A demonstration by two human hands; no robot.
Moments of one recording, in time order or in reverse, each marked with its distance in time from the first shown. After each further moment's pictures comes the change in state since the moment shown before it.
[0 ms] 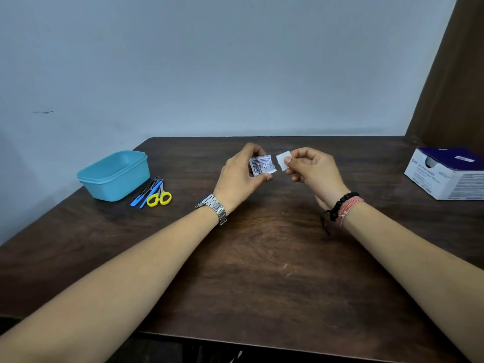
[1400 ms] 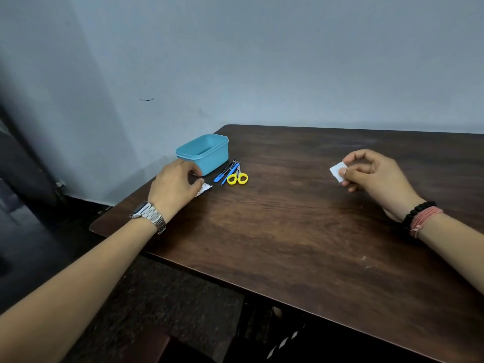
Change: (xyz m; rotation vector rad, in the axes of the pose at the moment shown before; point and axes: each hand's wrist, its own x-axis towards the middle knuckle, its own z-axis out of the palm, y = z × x) left_hand -0.127 -0.071 -0.210 0.718 0.085 -0.445; right_hand -0.017 0.014 0.027 -0.157 -0.230 -0.060
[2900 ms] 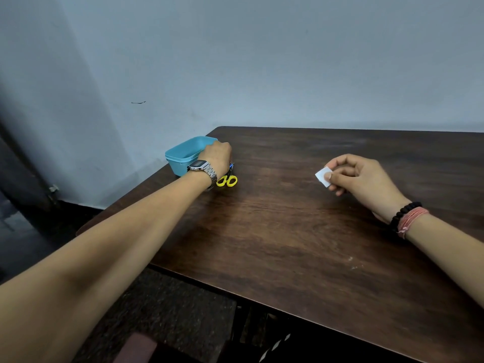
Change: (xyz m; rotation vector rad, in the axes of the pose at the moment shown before) left_hand 0.099 0.078 0.058 0.361 -0.219 0.111; right_hand -0.001 0.001 -0.003 -0.079 -0.076 -0.018
